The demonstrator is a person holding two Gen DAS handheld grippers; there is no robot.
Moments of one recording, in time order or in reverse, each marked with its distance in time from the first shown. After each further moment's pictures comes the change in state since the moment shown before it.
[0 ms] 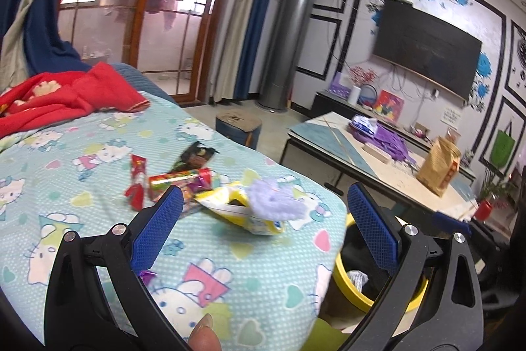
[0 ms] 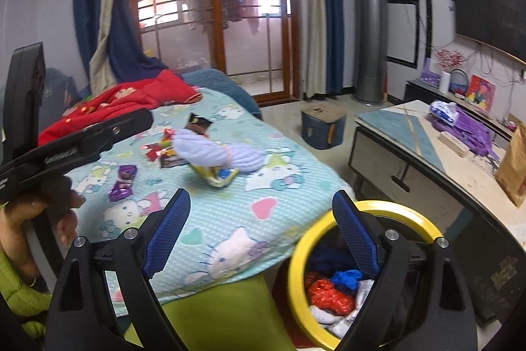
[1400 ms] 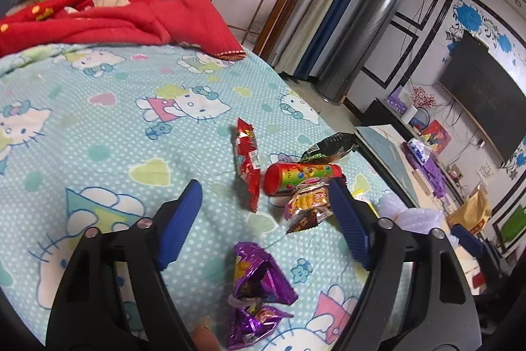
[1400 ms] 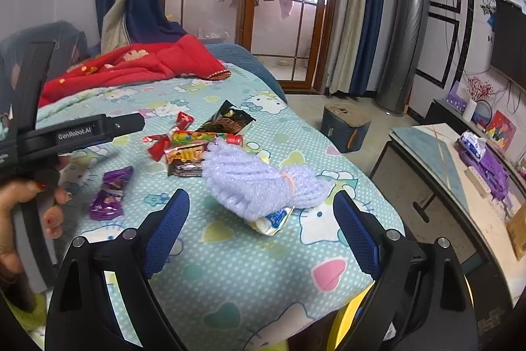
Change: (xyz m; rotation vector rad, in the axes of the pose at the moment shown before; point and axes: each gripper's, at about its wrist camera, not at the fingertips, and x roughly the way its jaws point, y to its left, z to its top) left arm 0.048 0.137 -0.009 -0.319 0.120 0.144; right arm 0.119 0.060 0.031 -0.175 0.079 -0.019
